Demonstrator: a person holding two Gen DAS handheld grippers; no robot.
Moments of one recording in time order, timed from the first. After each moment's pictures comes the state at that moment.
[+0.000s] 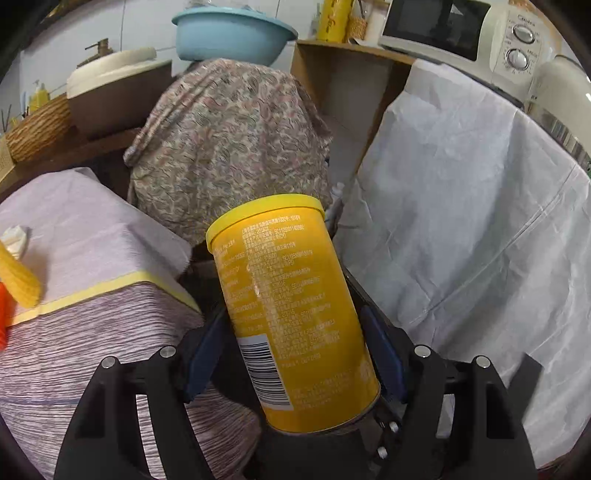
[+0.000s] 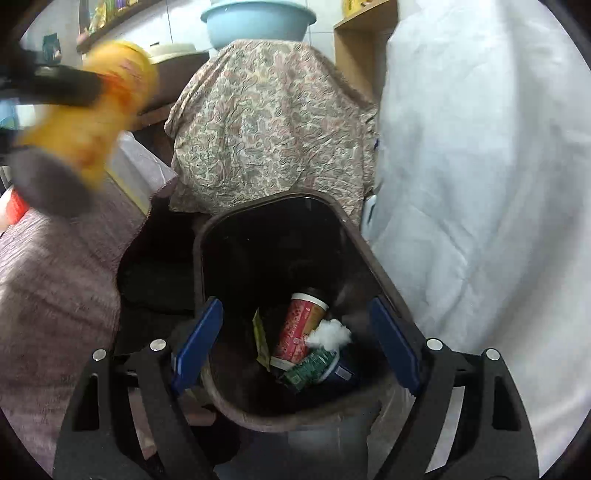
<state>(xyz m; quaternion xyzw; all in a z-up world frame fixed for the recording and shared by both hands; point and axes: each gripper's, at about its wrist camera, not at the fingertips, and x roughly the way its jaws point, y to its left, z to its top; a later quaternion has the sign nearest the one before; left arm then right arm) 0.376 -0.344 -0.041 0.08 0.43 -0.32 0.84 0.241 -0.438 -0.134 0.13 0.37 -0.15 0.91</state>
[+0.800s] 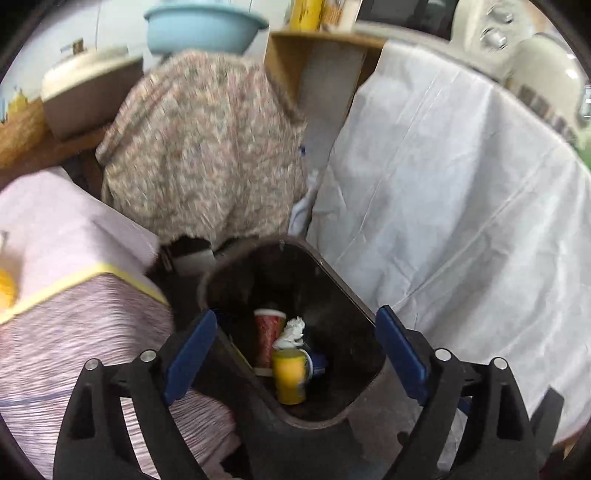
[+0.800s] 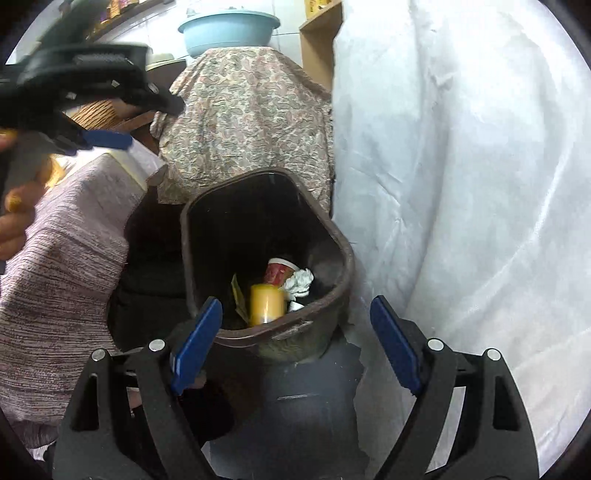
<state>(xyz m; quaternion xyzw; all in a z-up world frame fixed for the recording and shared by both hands) 0.360 -0.338 -0.037 0.09 0.42 -0.36 0.83 0.167 -0.422 -0.123 0.14 0.38 -0.18 0.90</state>
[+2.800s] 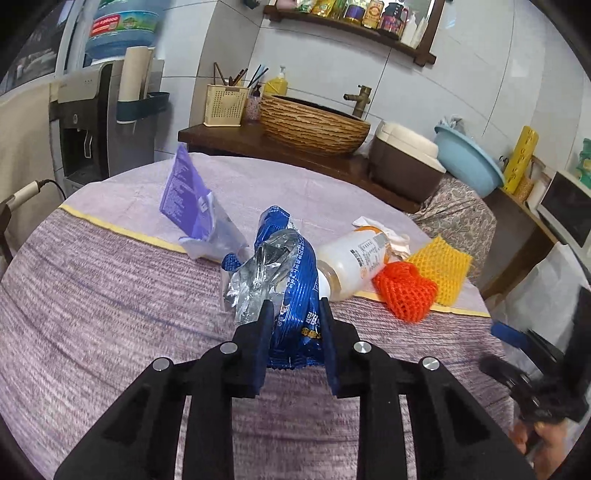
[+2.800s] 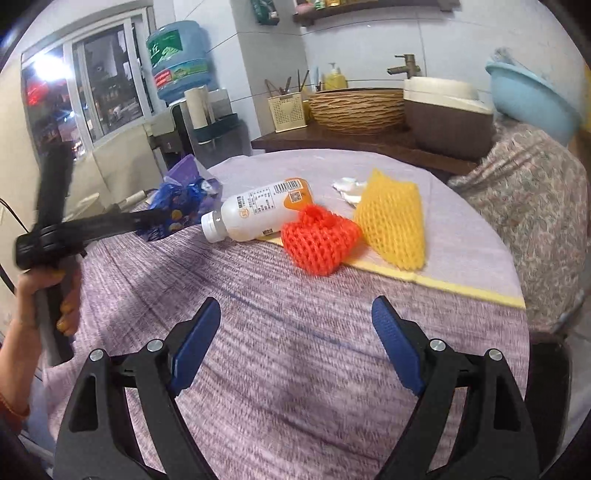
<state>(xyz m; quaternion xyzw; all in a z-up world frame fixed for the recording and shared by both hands) 0.391 0.121 0.012 -0.10 0.34 -0.10 0.93 0.397 -0.112 -0.004 0.02 0.35 0.19 0.92</state>
